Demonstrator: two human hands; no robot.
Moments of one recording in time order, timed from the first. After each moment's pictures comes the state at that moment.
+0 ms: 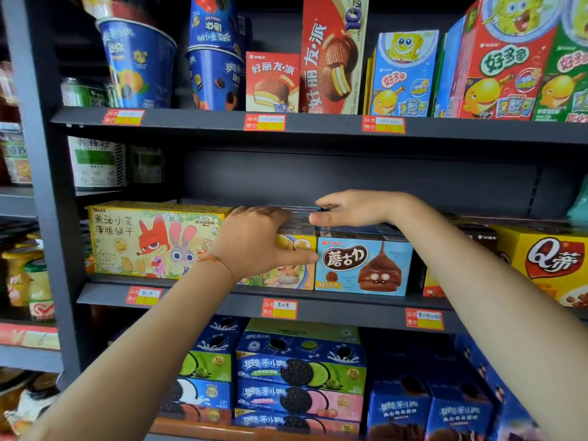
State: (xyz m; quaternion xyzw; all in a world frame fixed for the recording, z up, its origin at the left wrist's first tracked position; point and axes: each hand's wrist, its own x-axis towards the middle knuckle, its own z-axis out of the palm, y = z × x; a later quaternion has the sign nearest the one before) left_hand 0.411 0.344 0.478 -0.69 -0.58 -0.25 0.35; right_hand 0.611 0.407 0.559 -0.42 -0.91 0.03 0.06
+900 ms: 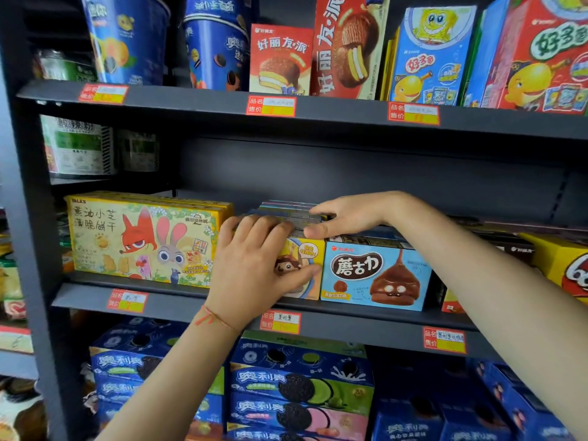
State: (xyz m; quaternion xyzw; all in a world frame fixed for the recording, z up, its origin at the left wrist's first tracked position) left_hand 0.412 0.355 0.423 -0.62 -0.51 -0.40 0.44; right_hand 0.583 0.423 0.559 -0.40 -0.91 0.03 -0.04
